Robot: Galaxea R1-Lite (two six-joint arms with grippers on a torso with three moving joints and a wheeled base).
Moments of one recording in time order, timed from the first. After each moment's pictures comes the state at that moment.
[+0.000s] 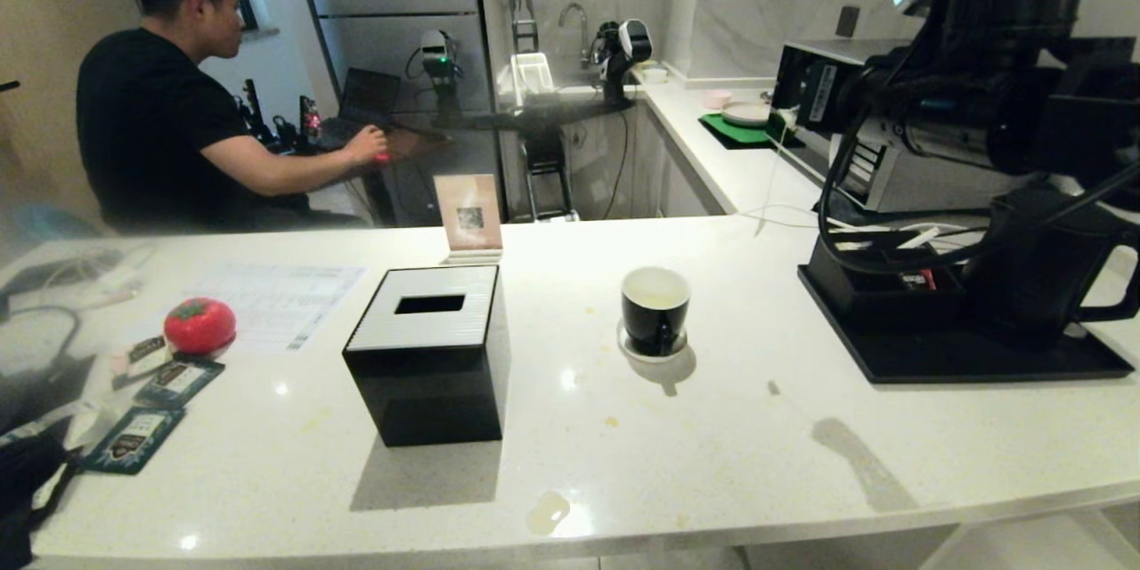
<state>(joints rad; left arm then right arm) -0.05 0.54 -0.53 0.03 -0.46 -0.01 0.40 1.75 -1.52 -0.16 -0.30 0.15</state>
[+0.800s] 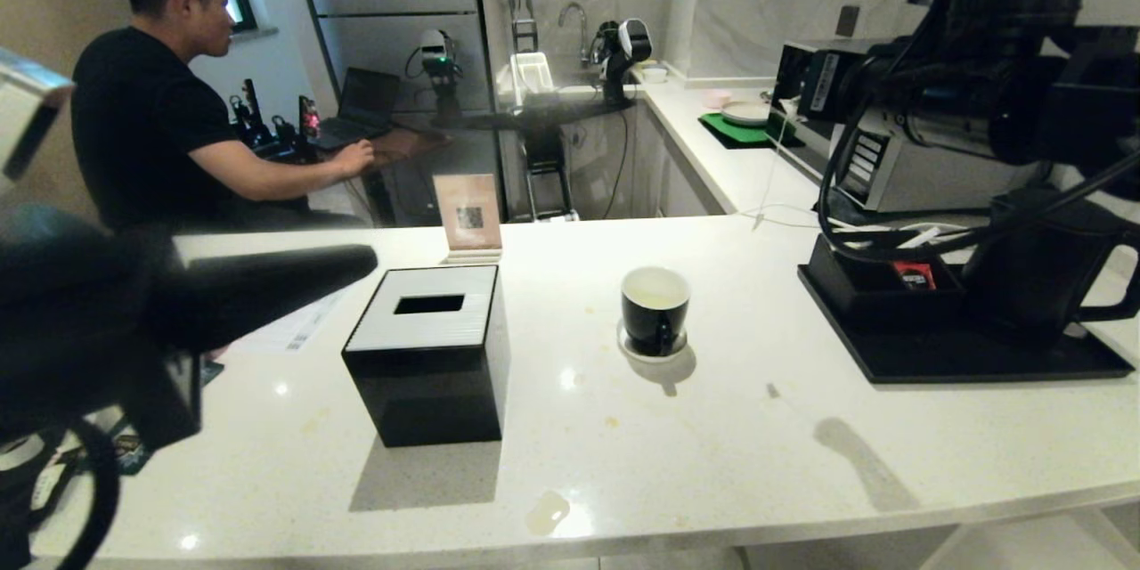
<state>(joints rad) -0.42 1.12 -0.69 -0.37 -0.48 -0.09 0.40 1.76 -1.56 -0.15 -0.30 0.15</state>
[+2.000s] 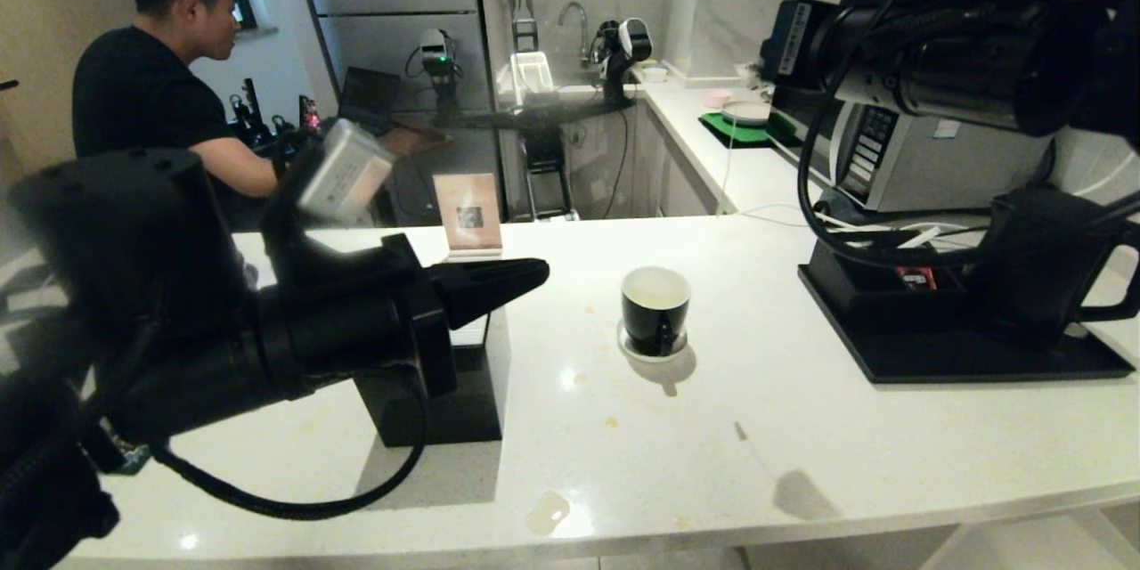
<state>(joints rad) -0.57 1.49 -0.66 -0.80 -0.48 -0.08 0.56 1.72 -1.63 -0.09 -0.30 0.15</state>
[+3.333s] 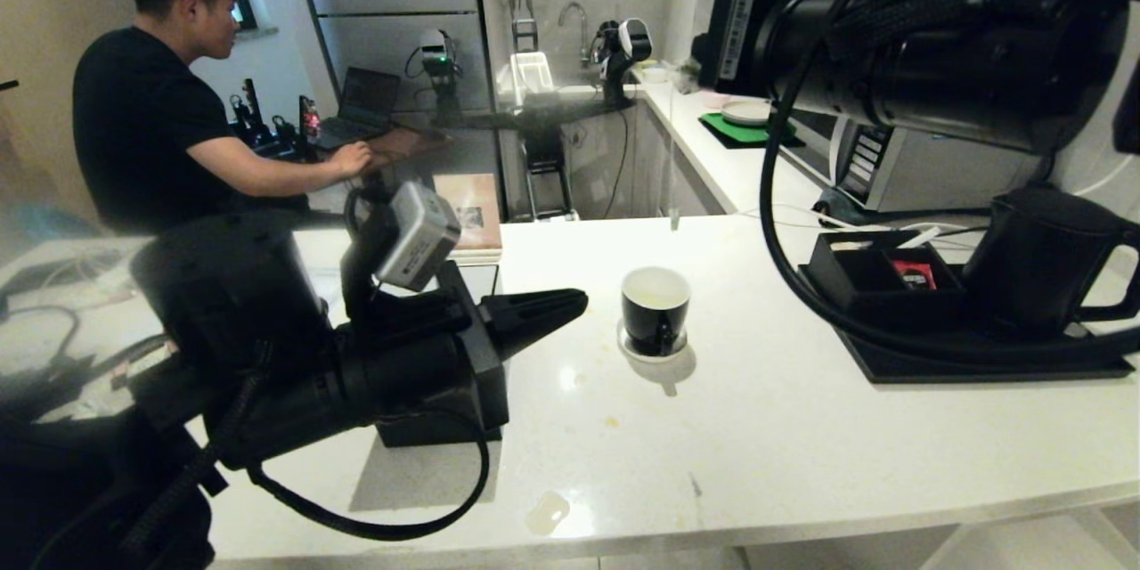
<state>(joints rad) -0.61 1.64 -0.57 -1.08 -0.47 0.05 0.75 1.70 -1.62 -0.09 -0.33 0.15</state>
